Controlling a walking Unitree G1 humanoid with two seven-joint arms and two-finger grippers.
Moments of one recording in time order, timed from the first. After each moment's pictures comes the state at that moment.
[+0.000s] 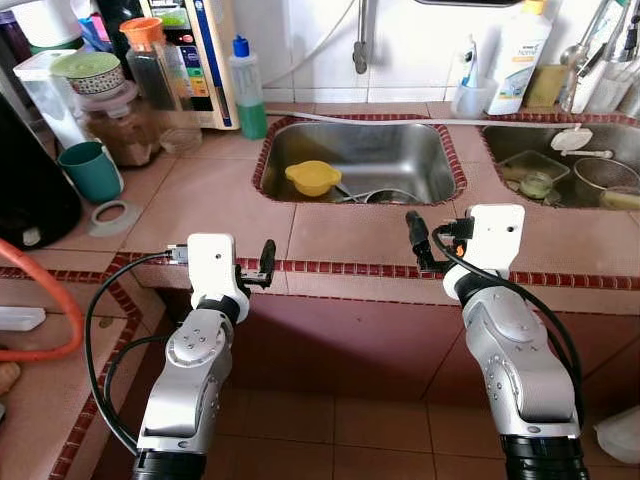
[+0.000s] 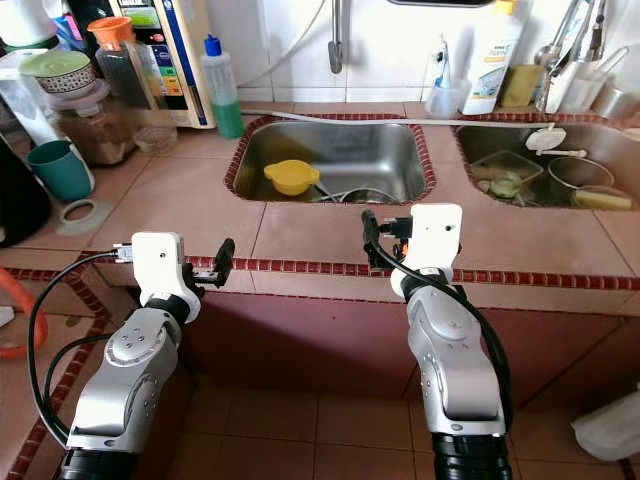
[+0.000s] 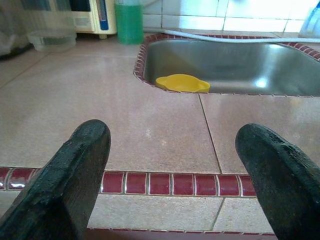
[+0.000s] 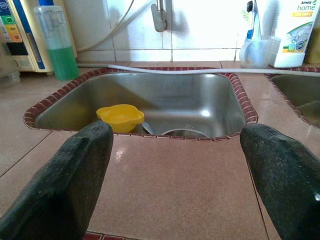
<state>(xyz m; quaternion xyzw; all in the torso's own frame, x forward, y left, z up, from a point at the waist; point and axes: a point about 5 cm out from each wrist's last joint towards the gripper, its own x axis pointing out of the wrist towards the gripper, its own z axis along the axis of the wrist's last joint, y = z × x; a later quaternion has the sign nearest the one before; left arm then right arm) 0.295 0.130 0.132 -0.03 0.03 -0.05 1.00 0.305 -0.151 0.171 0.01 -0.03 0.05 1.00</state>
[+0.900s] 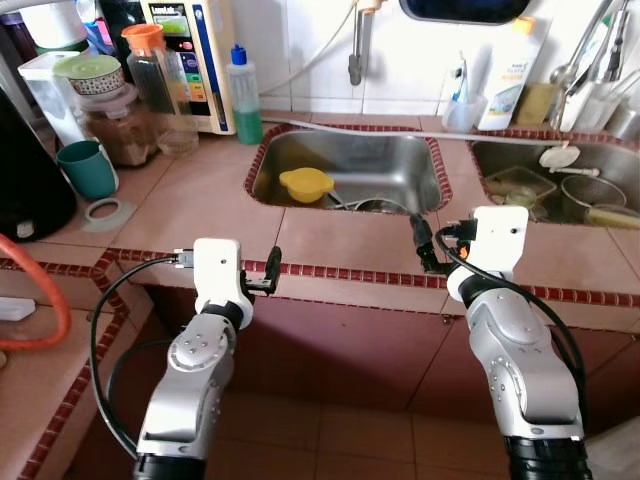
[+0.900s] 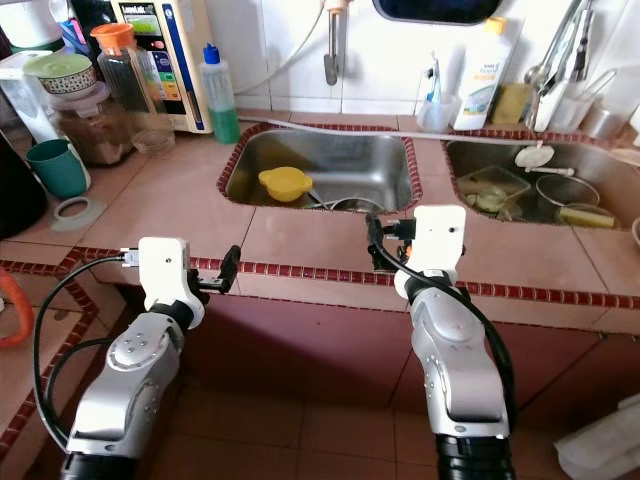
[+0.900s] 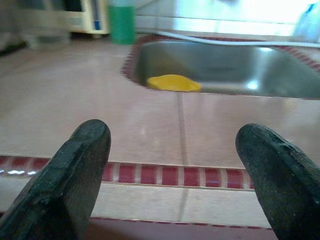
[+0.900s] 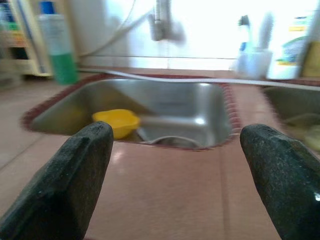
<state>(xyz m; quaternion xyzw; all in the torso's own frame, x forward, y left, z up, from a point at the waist) 0.293 0.136 0.127 -0.02 0.04 -0.05 1.00 0.305 -0.144 0.169 0.02 -0.03 0.06 1.00</state>
